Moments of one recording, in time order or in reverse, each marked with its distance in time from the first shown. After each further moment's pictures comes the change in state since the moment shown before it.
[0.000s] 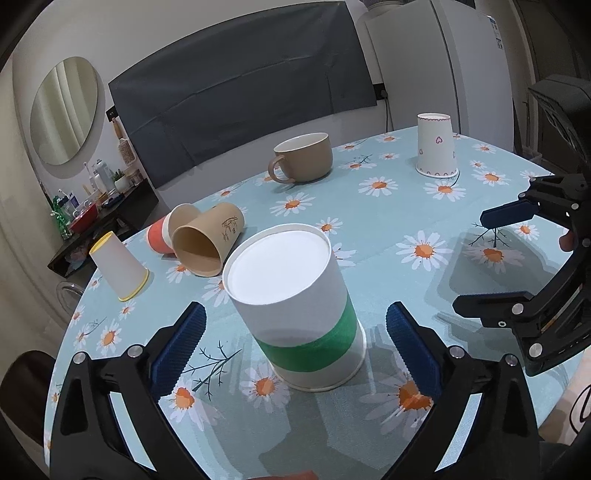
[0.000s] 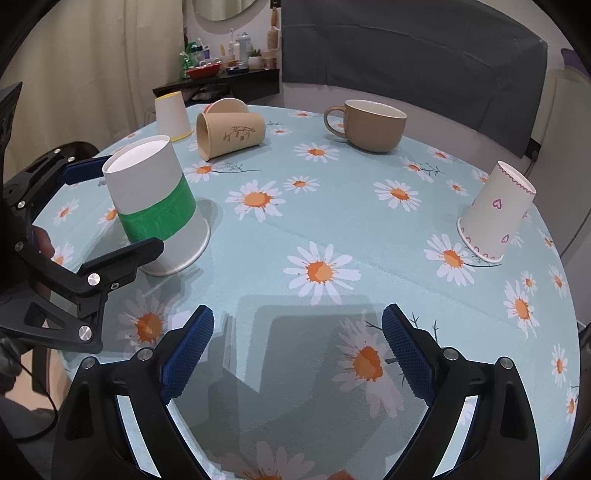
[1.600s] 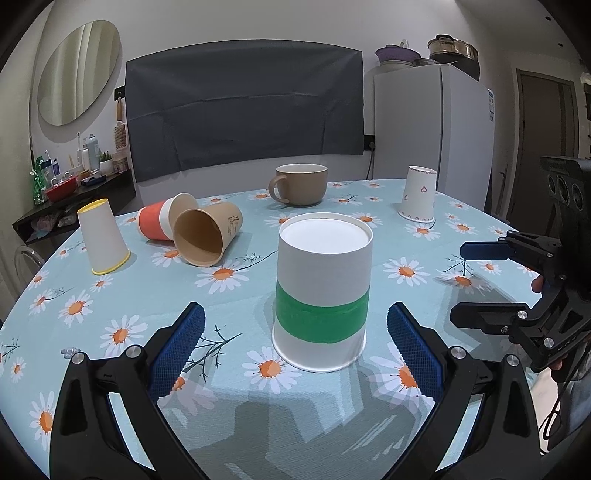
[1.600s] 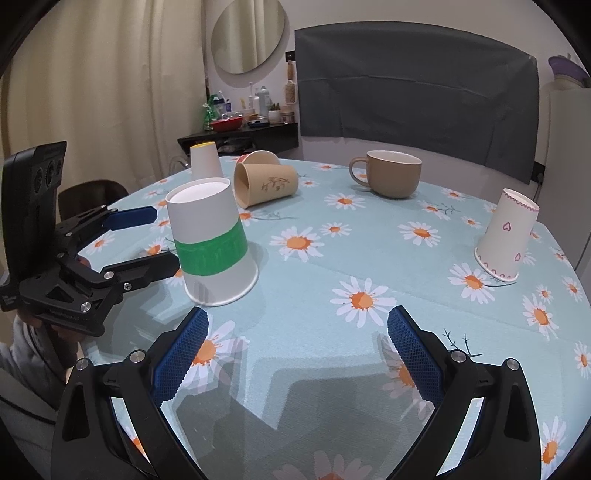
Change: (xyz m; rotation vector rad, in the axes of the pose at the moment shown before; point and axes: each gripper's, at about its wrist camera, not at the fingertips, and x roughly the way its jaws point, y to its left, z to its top) left arm -0.014 0.048 -0.036 -0.182 -0.159 -0.194; right arm -0.023 0.021 -0.017 0.011 -0.234 0.081
